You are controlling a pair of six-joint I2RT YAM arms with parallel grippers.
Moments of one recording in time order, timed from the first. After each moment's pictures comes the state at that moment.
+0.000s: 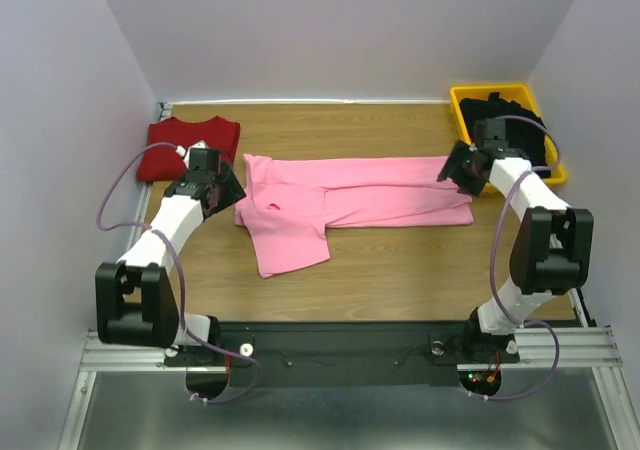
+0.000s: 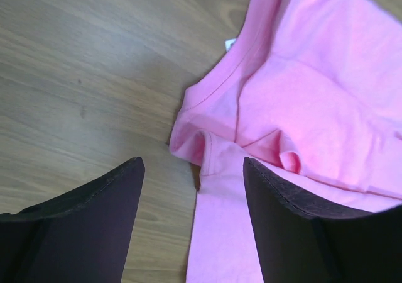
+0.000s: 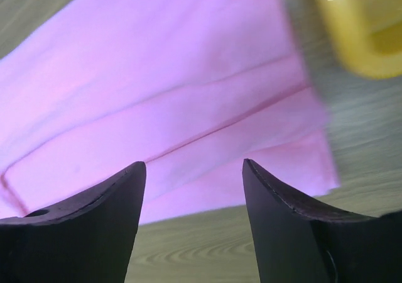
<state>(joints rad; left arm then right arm) -0.11 1.39 0.94 -0.47 -0.13 -0.56 -0.09 1.69 1.23 -0.55 -0.09 0.48</state>
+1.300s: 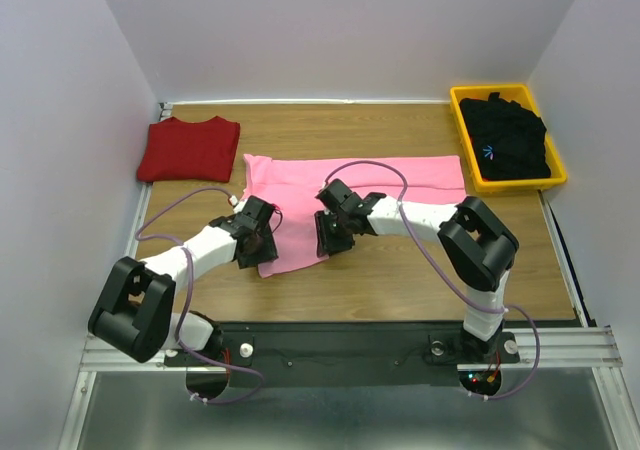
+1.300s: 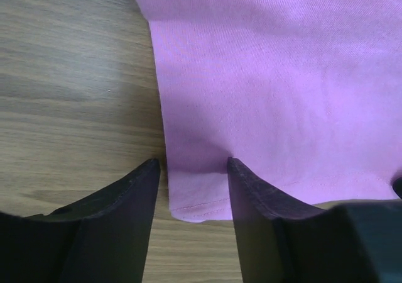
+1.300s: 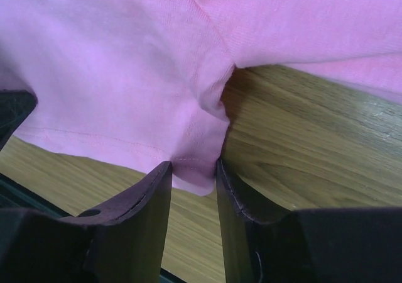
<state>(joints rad) -0.50 1.32 0.65 -0.52 -0.17 -0.73 0.84 1.89 1.23 -0.41 -0.14 0.66</state>
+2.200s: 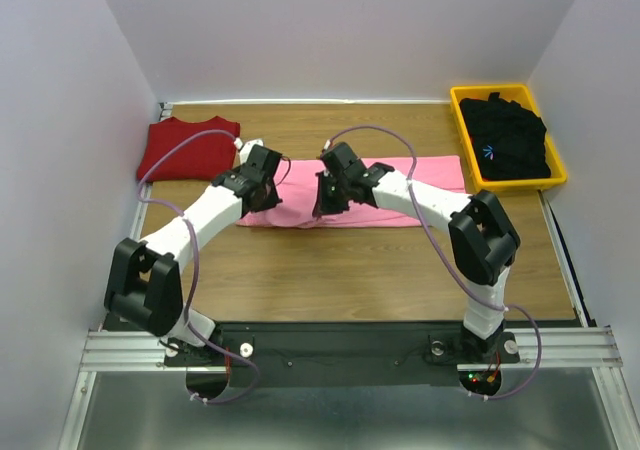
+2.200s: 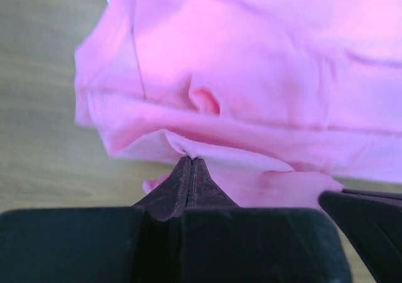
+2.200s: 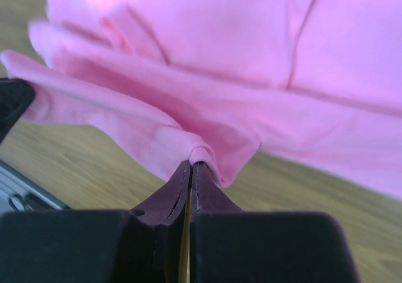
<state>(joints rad) -0.47 1.43 1.05 -0.58 -0.30 -0.64 0.77 1.91 1.45 -0.45 -0.08 0.68</state>
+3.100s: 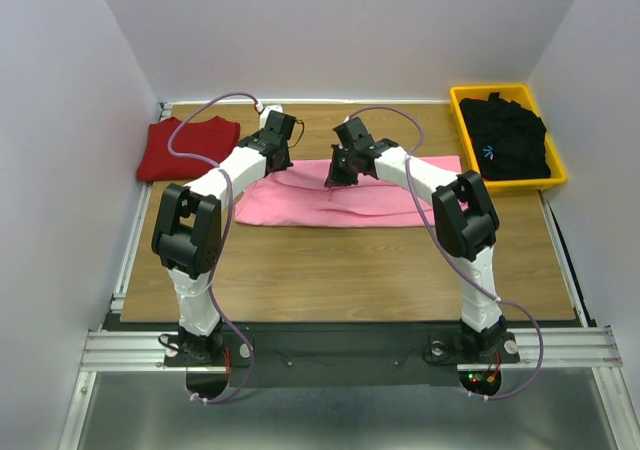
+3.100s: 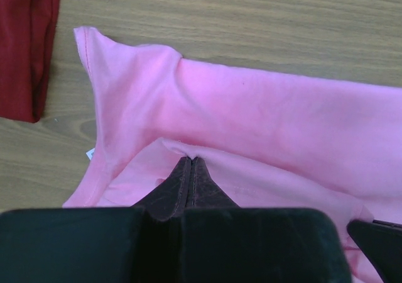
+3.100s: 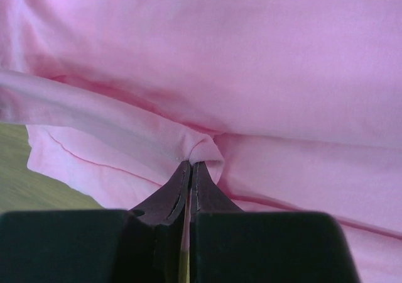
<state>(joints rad) -0.41 1.87 1.46 -0.43 -0.36 -0.43 0.57 2.13 1.71 -0.46 -0.11 0.68</state>
